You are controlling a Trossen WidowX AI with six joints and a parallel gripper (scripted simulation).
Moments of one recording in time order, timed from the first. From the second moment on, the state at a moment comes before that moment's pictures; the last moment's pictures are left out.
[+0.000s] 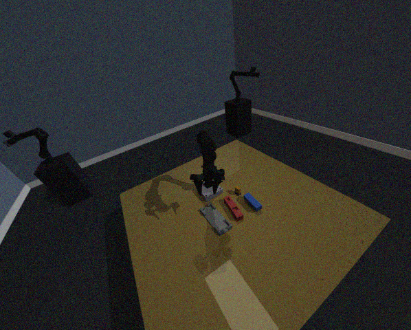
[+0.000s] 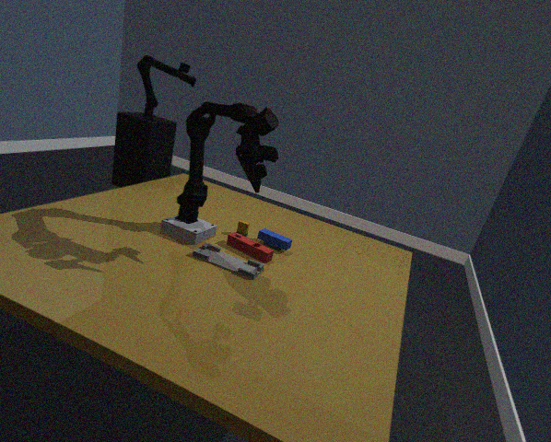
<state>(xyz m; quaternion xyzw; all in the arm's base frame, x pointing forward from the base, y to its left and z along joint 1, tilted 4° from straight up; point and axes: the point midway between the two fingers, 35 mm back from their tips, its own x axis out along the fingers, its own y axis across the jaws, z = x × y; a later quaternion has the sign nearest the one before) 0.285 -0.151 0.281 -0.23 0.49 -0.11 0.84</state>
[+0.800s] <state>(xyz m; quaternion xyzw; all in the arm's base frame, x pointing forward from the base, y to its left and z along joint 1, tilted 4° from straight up) 0.273 0.011 0.130 0.07 0.69 -0.03 0.72</state>
